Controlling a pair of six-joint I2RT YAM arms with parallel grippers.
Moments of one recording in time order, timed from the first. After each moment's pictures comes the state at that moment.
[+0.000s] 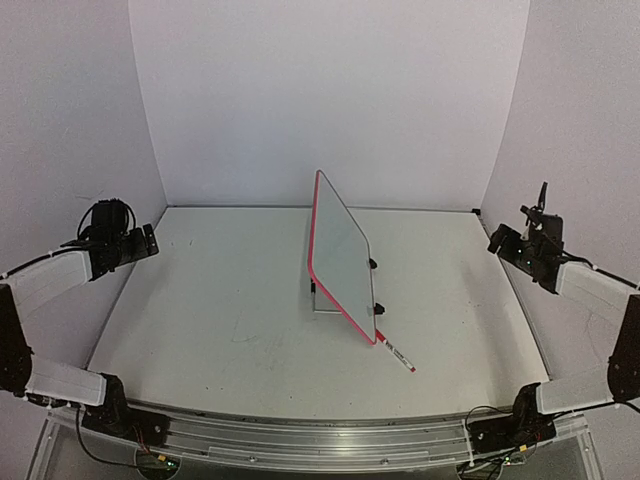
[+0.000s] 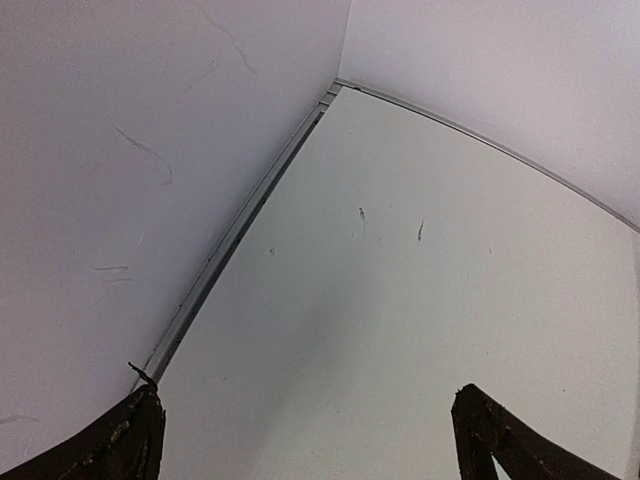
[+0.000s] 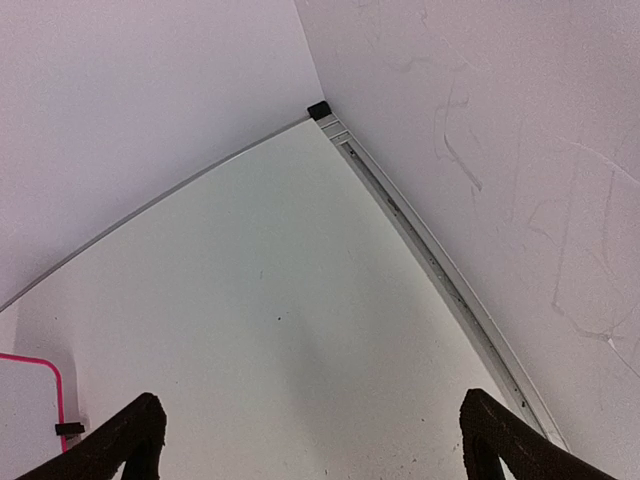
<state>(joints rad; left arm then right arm) -0.05 1.21 0.77 -0.16 -0.29 -0.32 -0.05 1.23 0.73 0.00 0.14 0.39</state>
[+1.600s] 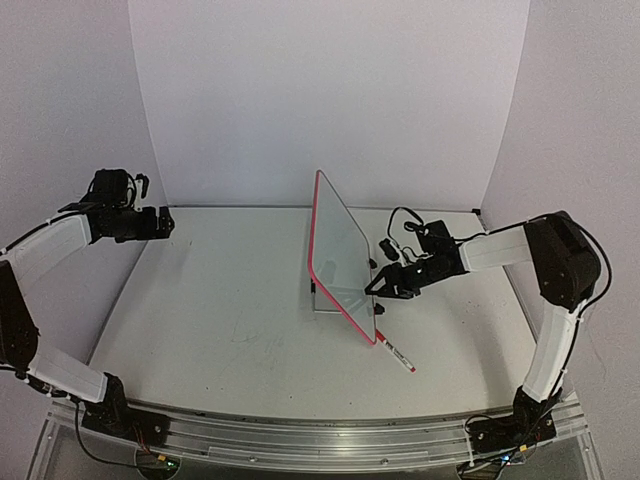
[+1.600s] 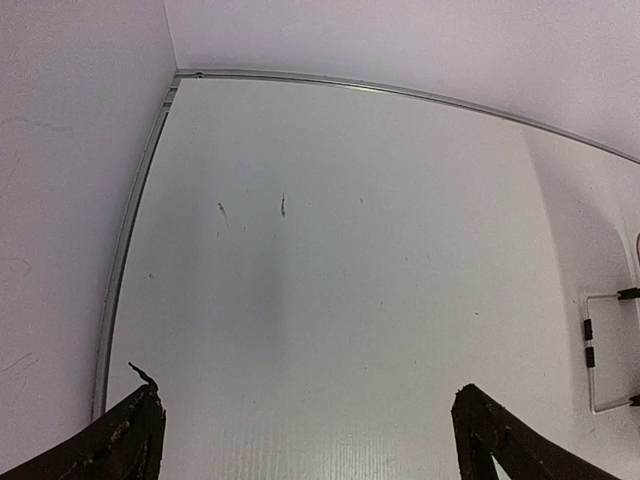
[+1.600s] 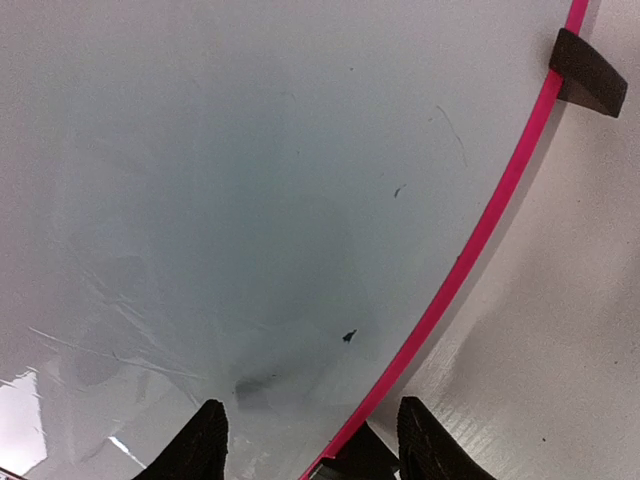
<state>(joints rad) -0.05 1.32 1.06 -0.41 0.05 -0.11 0.41 1.93 1.10 -0.12 -0.71 0.24</state>
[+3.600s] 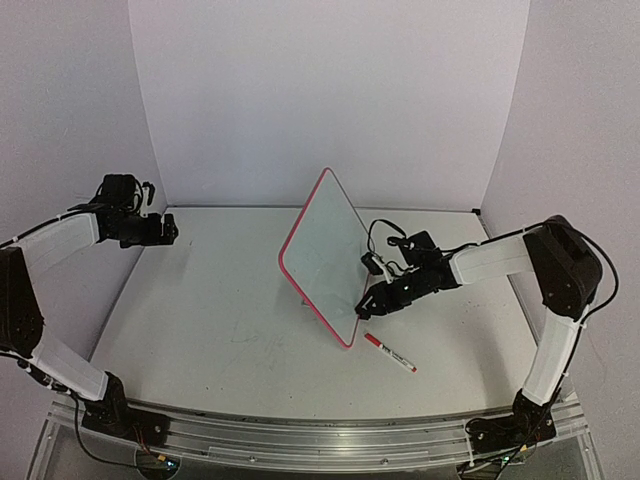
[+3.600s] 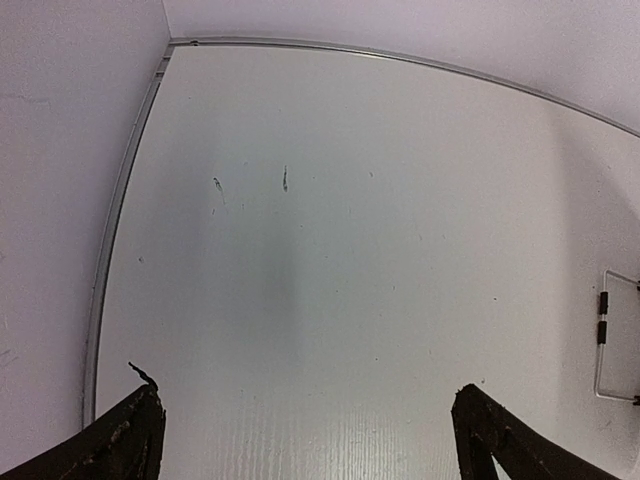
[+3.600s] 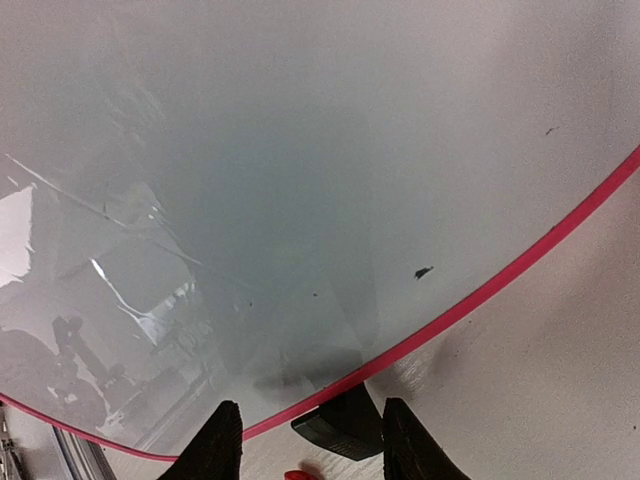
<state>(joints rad) -0.05 1.40 1.06 -0.41 0.05 -0.10 0.55 1.88 1.03 -0.11 -0.56 0.13</state>
